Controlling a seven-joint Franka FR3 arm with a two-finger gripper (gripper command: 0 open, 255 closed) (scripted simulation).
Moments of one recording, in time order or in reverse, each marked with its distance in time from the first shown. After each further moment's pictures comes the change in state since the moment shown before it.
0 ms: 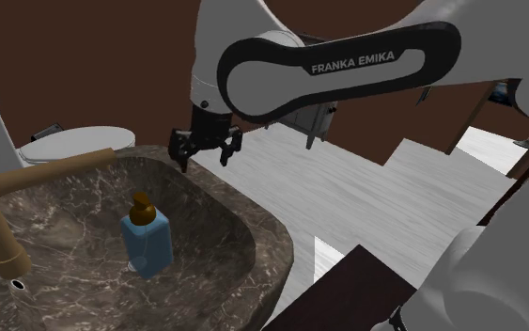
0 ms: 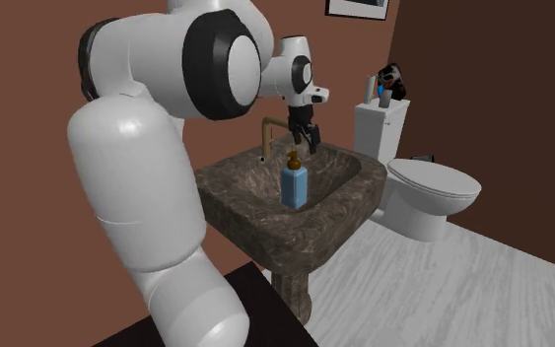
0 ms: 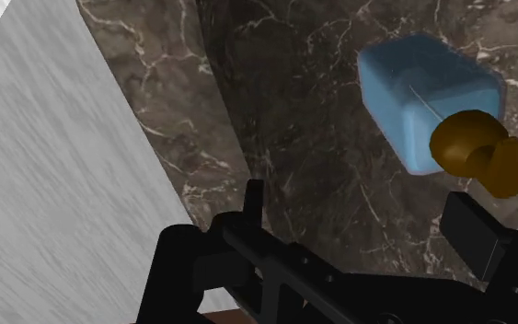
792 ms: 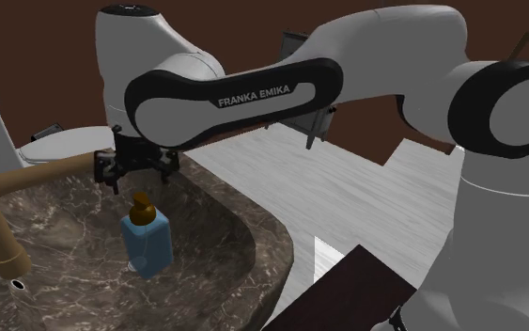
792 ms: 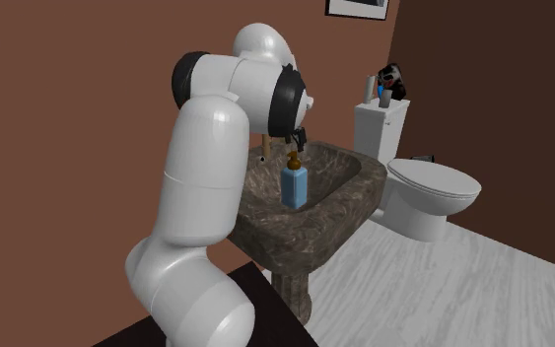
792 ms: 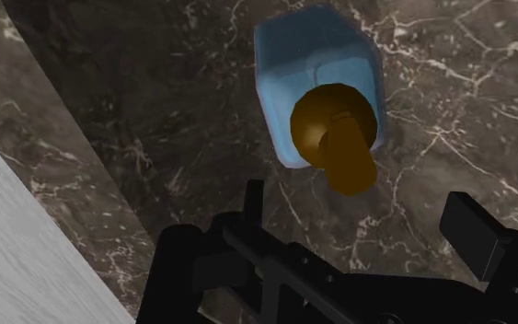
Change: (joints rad) arm 0.149 0.421 0.042 0.384 -0.221 -0.039 0.233
